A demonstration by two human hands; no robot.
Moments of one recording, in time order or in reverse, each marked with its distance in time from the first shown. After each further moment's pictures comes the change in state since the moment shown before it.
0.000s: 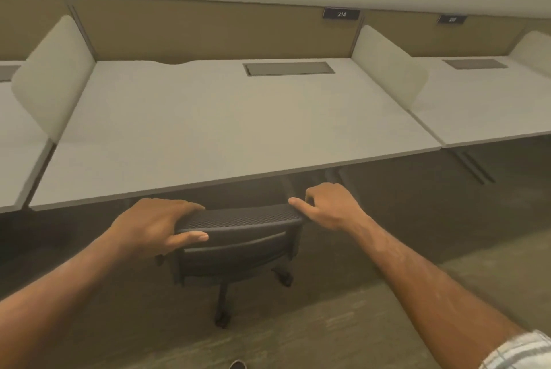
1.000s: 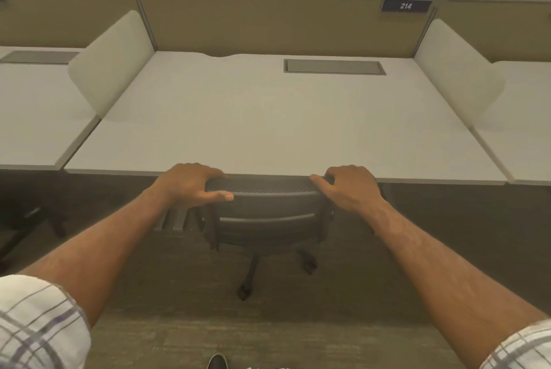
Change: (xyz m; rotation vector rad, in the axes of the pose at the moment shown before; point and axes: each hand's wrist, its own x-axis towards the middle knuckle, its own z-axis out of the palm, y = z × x) left_hand 0.128 0.076 0.001 -0.070 -0.040 -0.336; right_hand 0.080 0.142 -0.016 0.019 0.085 -0.137
